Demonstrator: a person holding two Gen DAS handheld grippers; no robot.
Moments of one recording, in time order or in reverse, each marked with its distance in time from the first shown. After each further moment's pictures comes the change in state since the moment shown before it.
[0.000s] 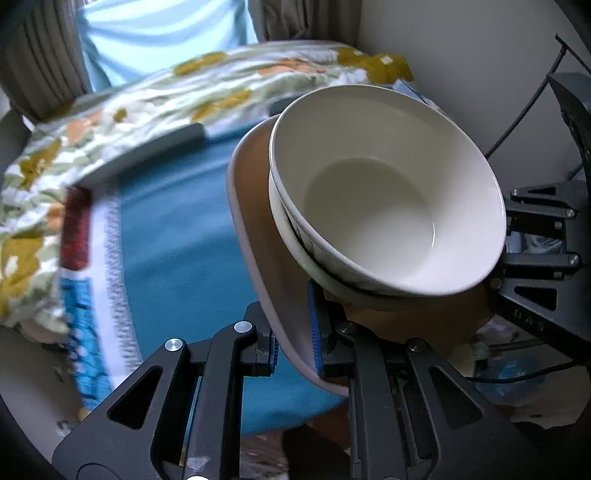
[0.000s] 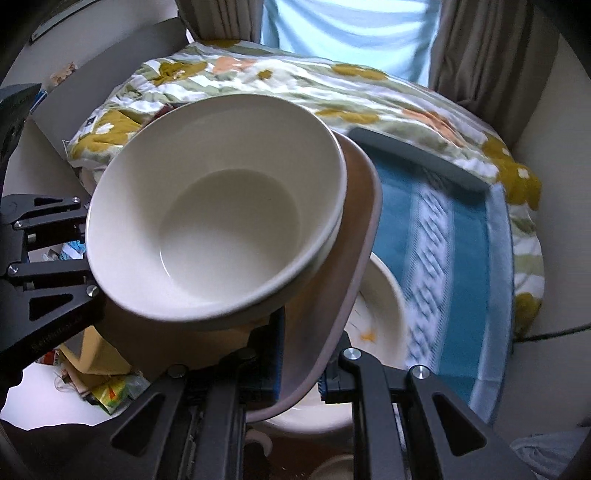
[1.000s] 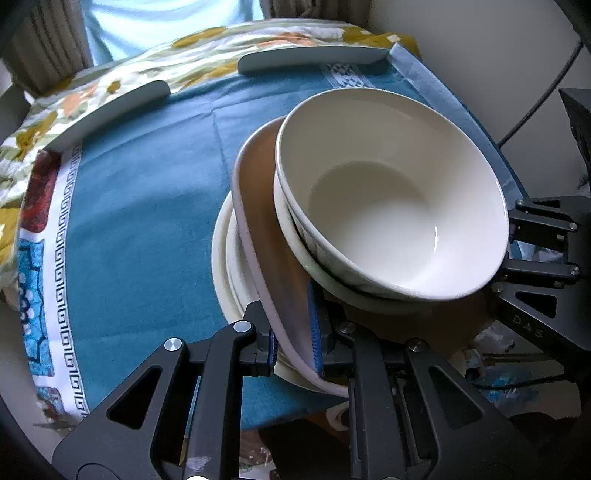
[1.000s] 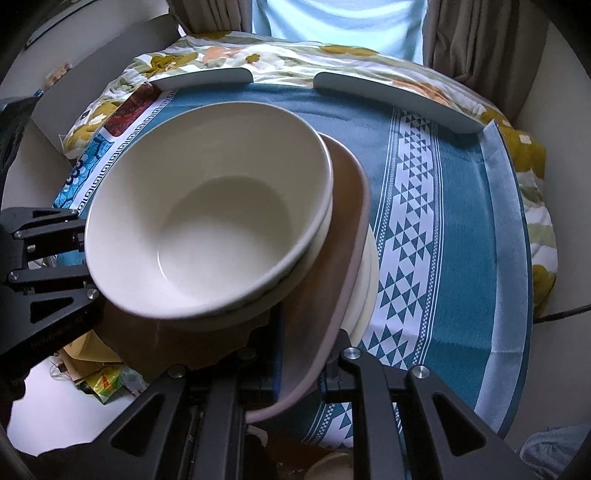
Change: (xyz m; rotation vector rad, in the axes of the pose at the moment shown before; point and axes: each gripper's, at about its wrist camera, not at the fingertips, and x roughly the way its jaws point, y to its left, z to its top) left arm 0.060 -0.053 -0.021 -0.056 0.064 0.022; right arm 0.042 -0.045 -0.052 0.037 0.022 0.048
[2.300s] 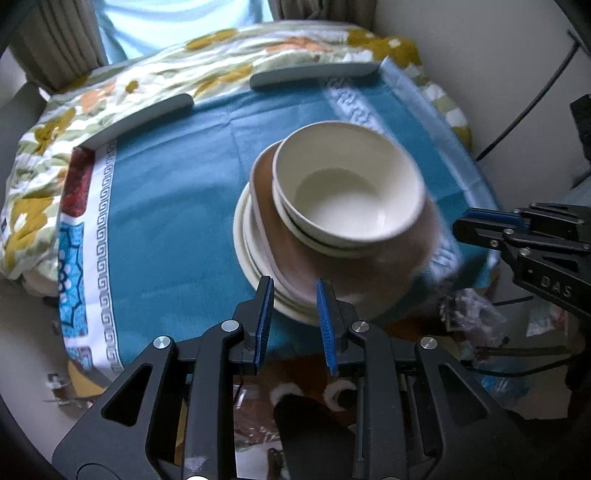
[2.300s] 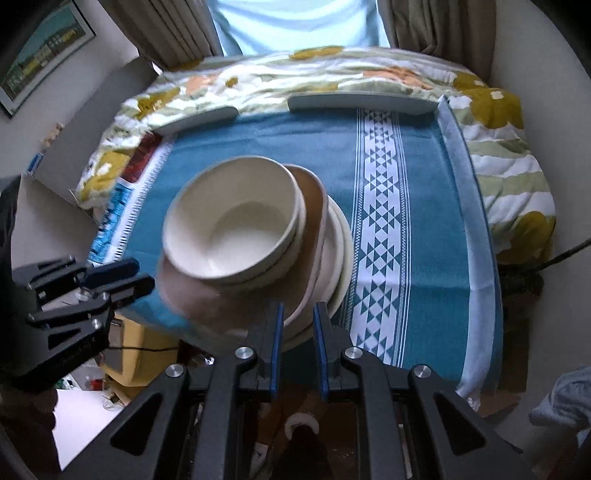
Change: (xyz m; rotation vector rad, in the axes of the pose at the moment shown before) left arm -0.092 -0.018 -0.015 -0.025 0.009 0.023; right arm -0.086 -0.017 -0.019 0.199 -0.028 0.100
